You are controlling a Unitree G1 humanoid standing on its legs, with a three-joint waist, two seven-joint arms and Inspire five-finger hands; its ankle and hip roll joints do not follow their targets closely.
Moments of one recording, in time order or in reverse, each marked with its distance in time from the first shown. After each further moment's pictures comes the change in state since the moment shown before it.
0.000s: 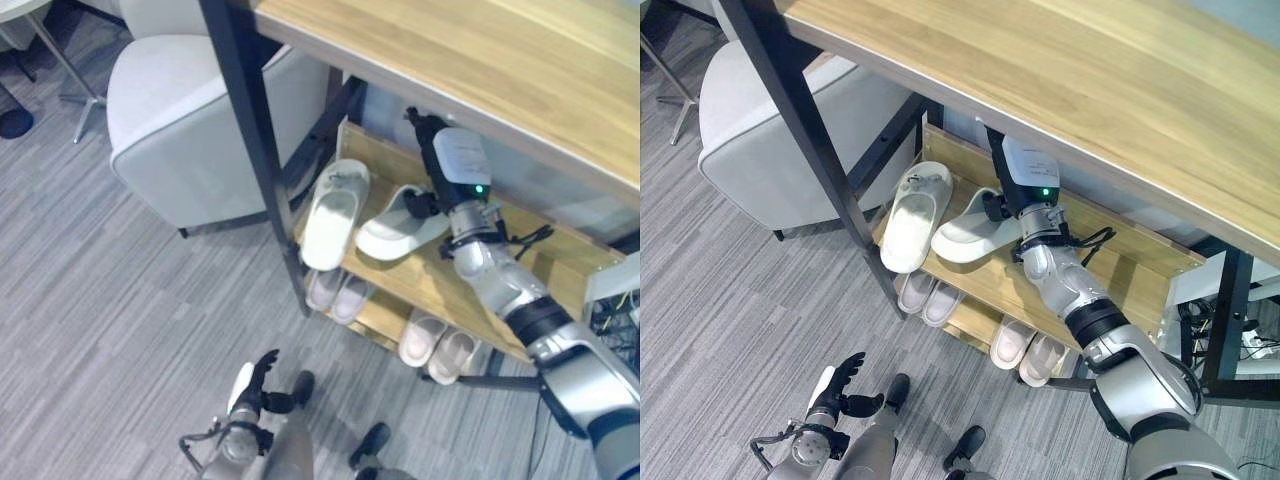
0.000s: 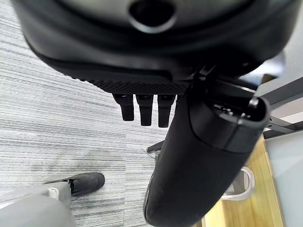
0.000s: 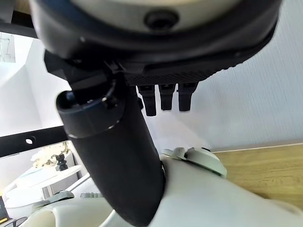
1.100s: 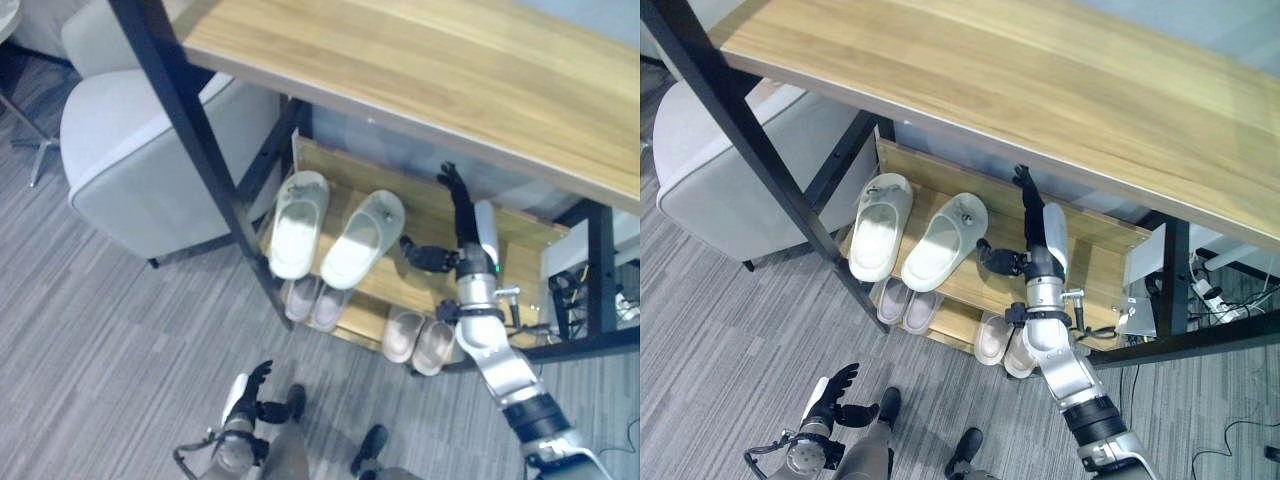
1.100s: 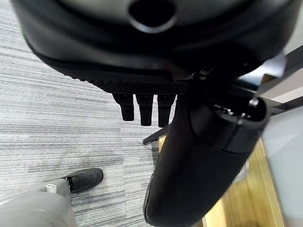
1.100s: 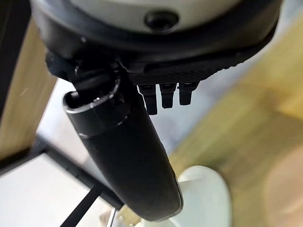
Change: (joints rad) left arm 0.071 -0.004 0.049 -0.040 0.004 0.058 -0.024; right arm 0.604 0.202 -0.318 -0.454 0.439 -0.070 0.051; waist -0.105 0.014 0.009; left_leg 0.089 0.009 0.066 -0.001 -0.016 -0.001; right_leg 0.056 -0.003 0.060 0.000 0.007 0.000
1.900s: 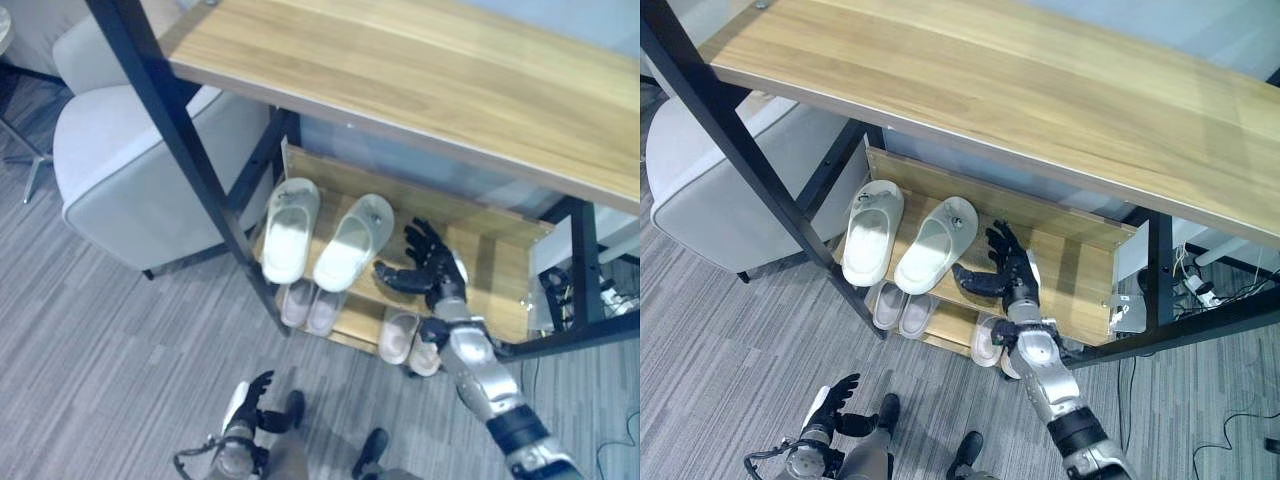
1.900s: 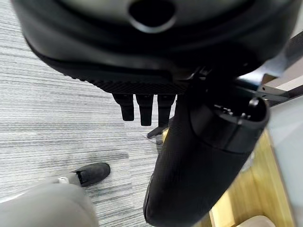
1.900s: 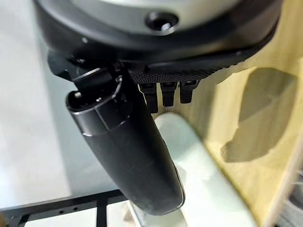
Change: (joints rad) left arm 0.005 -0.004 -0.006 0.011 -0.003 0.028 -0.025; right arm -0.073 0.029 0.085 0.128 0.525 -0.025 0.177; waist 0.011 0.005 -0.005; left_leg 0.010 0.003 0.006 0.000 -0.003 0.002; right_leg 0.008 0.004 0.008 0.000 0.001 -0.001
